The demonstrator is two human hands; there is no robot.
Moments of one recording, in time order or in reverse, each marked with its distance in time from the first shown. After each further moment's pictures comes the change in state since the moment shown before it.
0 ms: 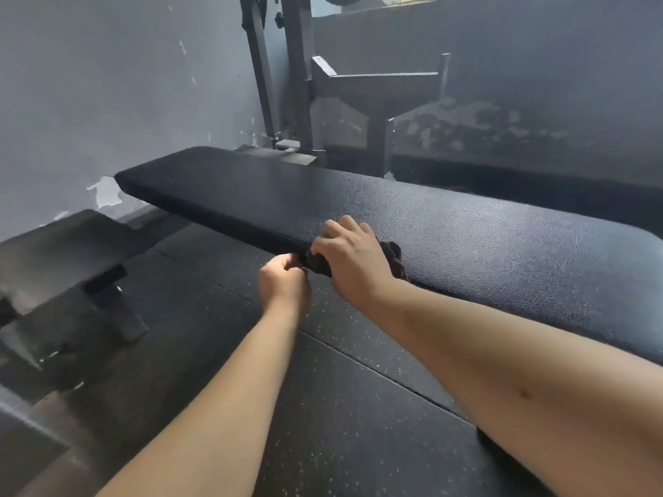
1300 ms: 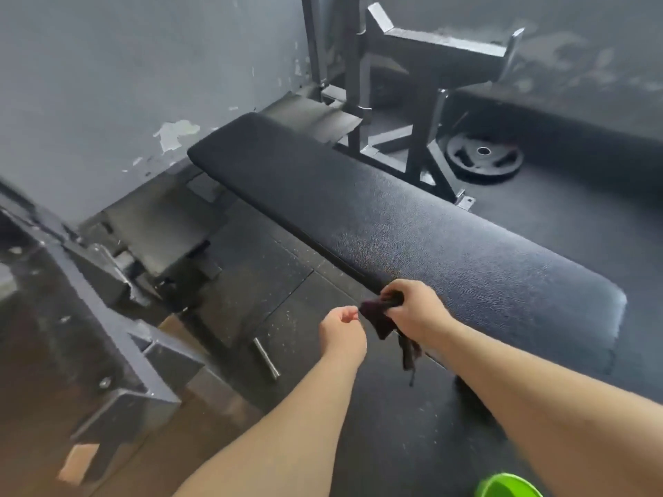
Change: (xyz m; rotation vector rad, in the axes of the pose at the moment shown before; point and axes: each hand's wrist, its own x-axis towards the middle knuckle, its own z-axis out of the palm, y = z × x) left_hand -0.122 0.130 -0.042 0.083 -0.082 -0.574; right_hand -0.007 -0.002 -0.136 0.541 -0.578 0.624
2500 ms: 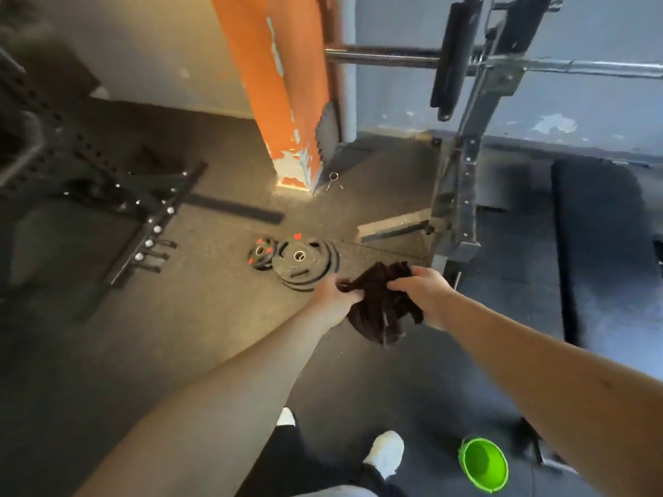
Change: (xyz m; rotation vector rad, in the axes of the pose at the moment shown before) left_hand -0.614 -0.068 -0.362 -0.368 0.584 -0.228; right_hand -0.517 -0.388 -0.086 0.107 -0.988 -0.068
